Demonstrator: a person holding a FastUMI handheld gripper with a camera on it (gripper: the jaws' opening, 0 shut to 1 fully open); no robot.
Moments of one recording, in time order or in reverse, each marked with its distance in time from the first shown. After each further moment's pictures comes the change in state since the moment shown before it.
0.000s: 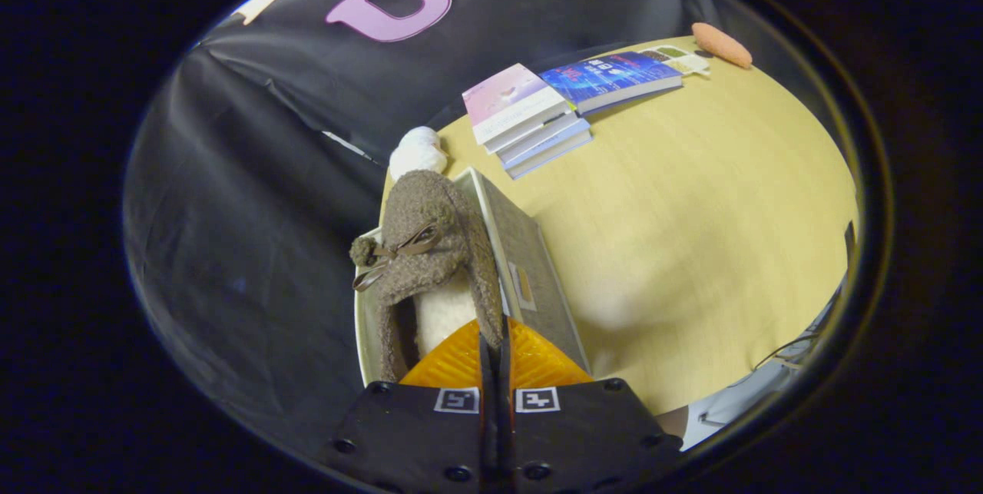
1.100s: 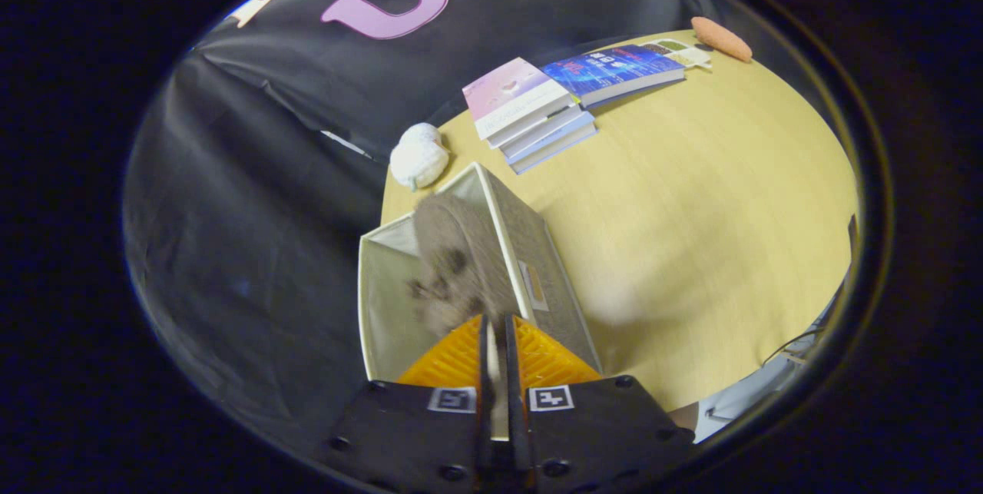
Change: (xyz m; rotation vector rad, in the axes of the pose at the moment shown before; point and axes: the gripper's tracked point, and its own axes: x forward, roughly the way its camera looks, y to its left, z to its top) arm 0.005 0.009 0.001 0.031 0.009 0.002
